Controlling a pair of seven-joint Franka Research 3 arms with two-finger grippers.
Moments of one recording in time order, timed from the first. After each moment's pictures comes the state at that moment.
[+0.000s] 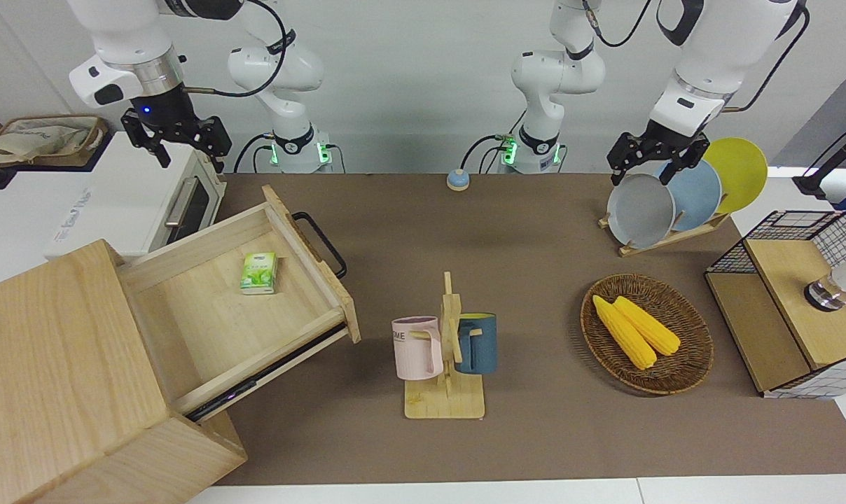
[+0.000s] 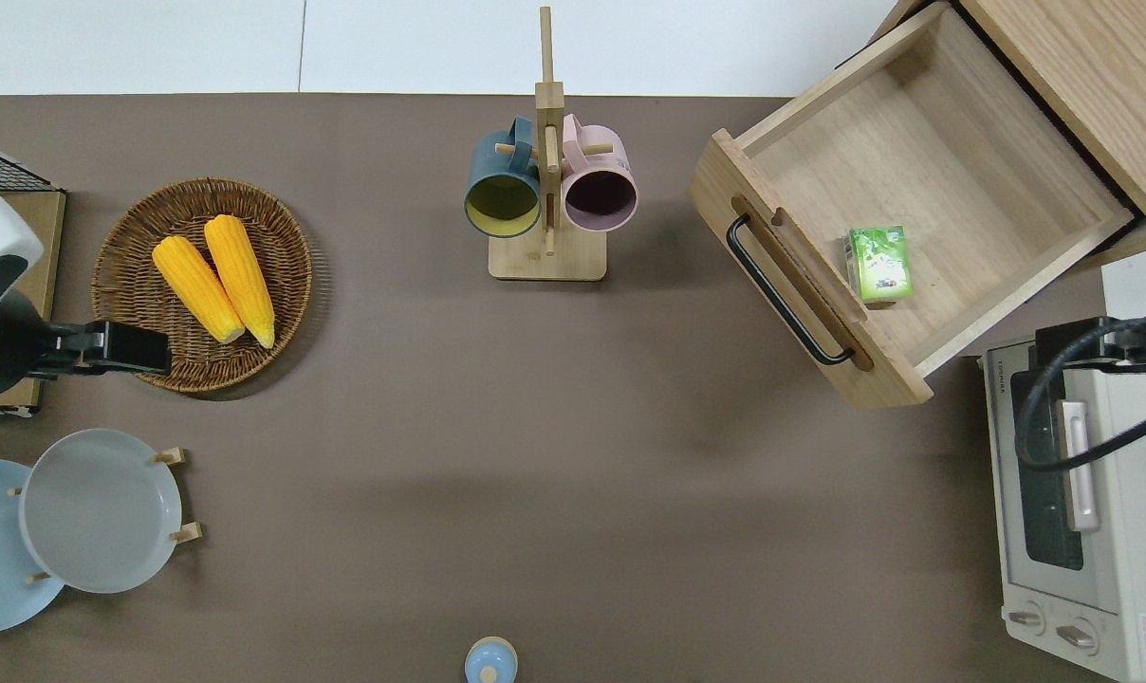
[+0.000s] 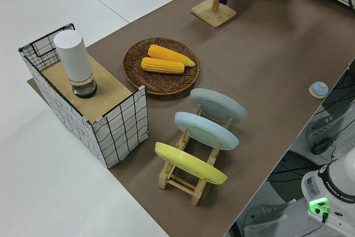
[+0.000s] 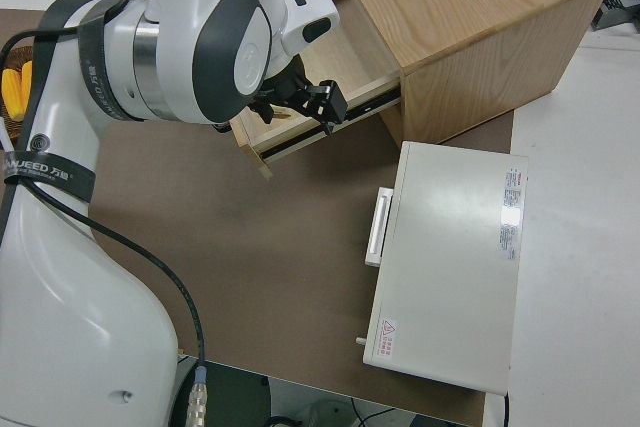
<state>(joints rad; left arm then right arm) -0.12 -0.03 0.08 -1.60 -0.02 1.57 -0.04 -0.09 -0.06 0.08 -1.58 -0.05 1.53 0.11</state>
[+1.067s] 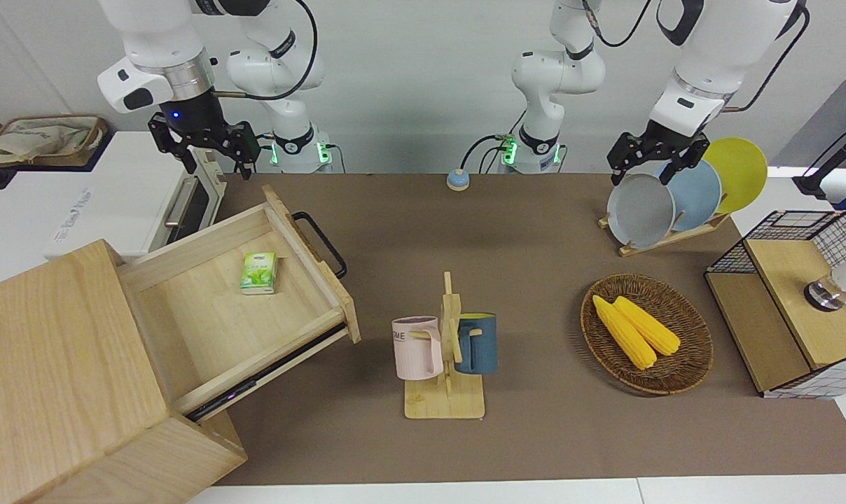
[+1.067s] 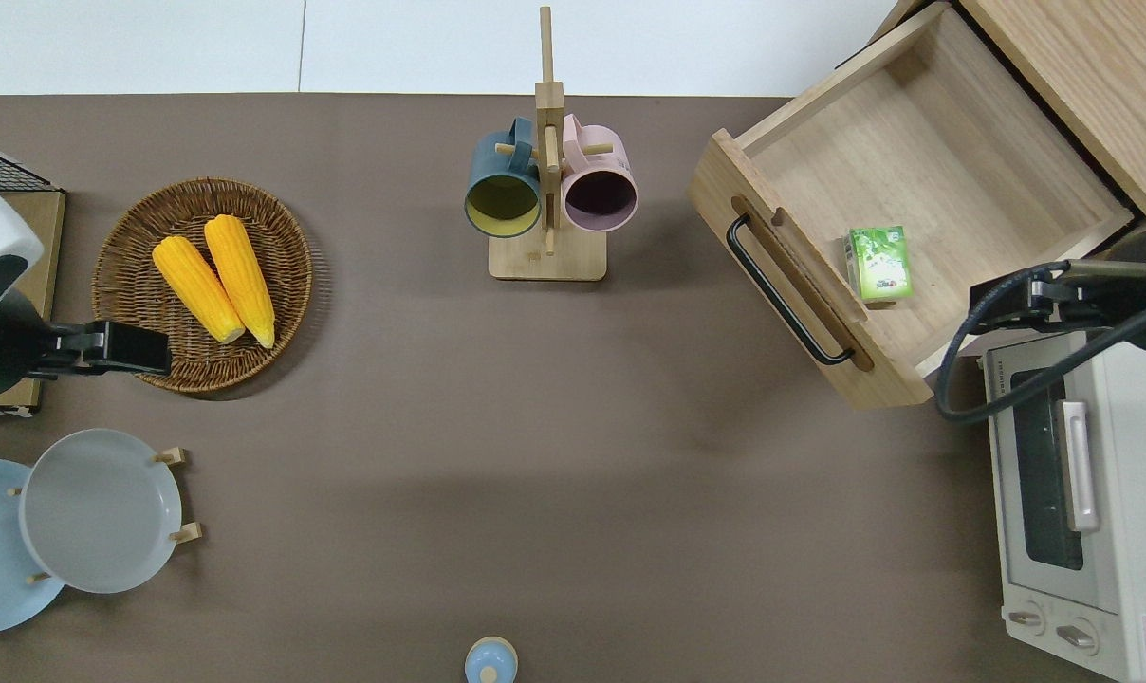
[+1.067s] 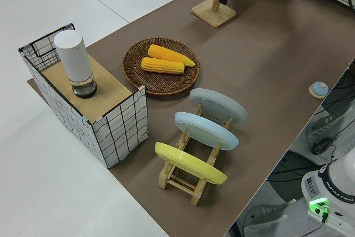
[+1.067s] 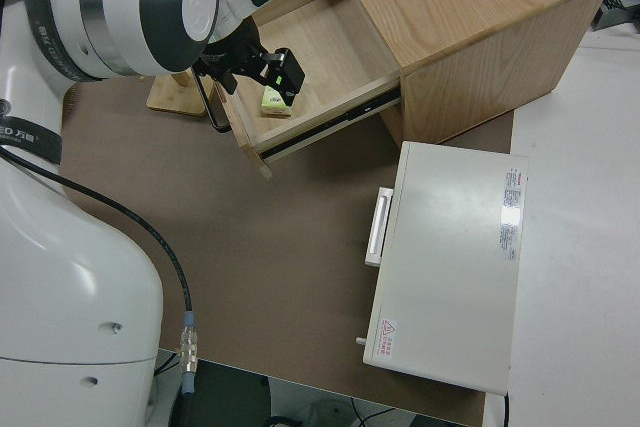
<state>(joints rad) -0.12 -0.03 0.08 -1.60 -0.02 1.57 -0.04 0.02 0.06 0.05 -1.41 -0.05 1.46 0.22</state>
